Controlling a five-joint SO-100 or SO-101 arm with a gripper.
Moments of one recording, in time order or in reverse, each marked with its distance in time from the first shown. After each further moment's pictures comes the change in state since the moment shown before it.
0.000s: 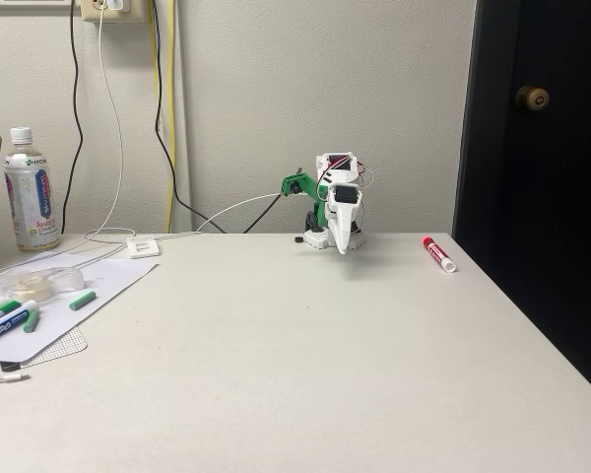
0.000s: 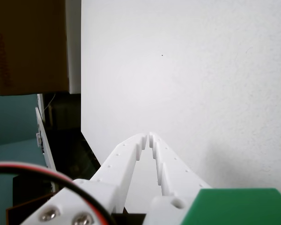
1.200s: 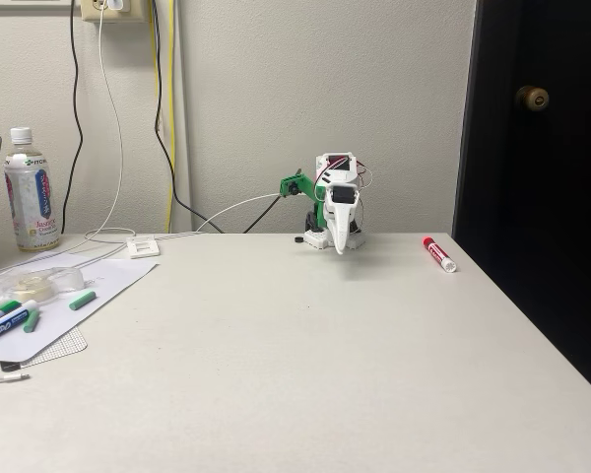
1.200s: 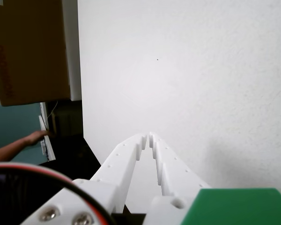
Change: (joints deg) arm 1.3 0.0 0.0 0.4 2.3
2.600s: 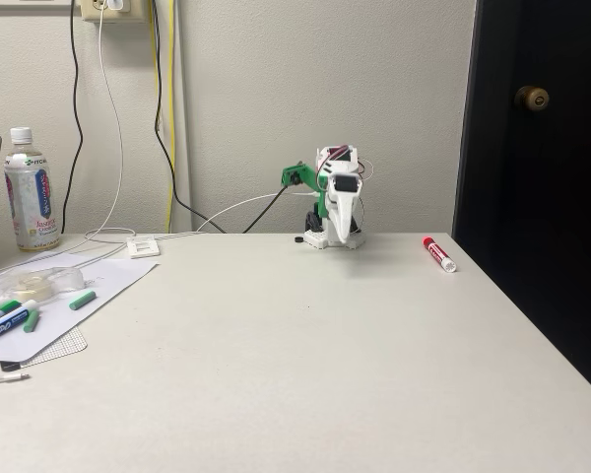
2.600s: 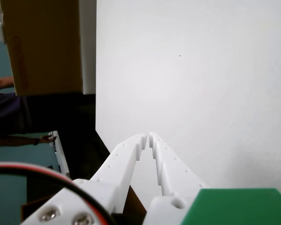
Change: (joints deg) arm -2.1 0.0 -8.1 4.6 -0.7
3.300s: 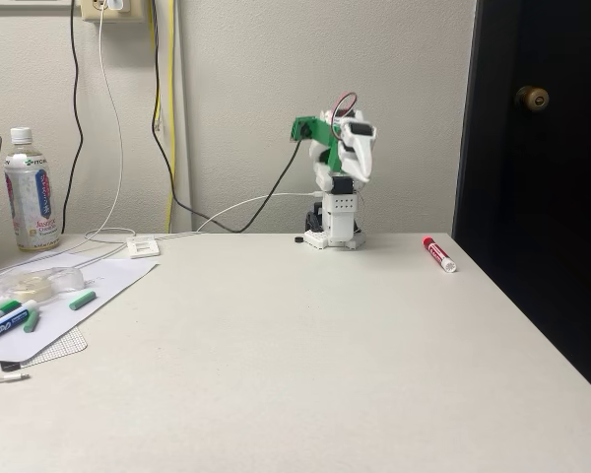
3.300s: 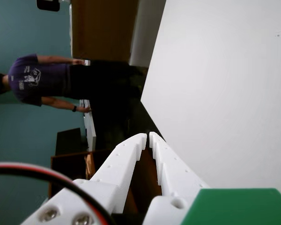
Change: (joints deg) arm -10.5 -16.3 -33.1 6.9 -1.6
